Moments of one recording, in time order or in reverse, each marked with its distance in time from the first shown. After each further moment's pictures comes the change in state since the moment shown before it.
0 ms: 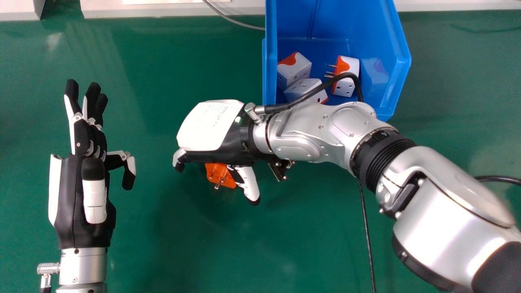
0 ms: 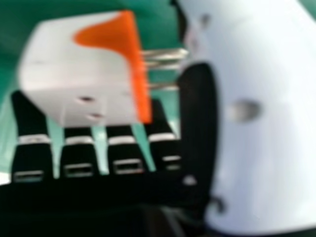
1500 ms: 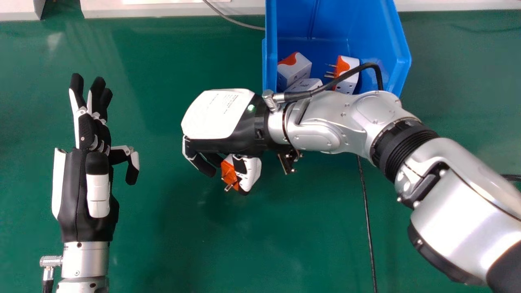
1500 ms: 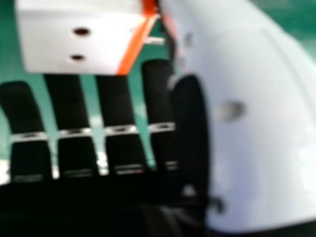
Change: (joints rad) left arm -0.027 0.006 -0.009 0.016 0.001 0.001 -0.005; right arm -0.006 -0.083 -0.053 -0.032 0.034 -0.107 0.004
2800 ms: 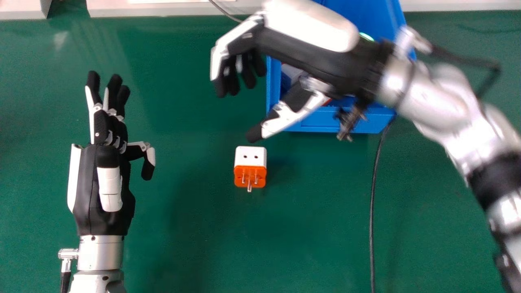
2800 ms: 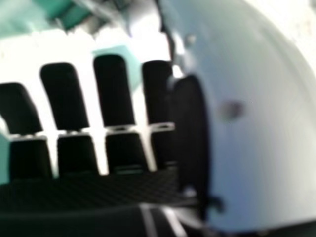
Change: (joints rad) left arm -0.058 -0.053 0.031 0.060 -0.076 0.022 -0.118; right arm 0.595 -0.299 -0.584 -0.597 0.818 -0.304 0.207
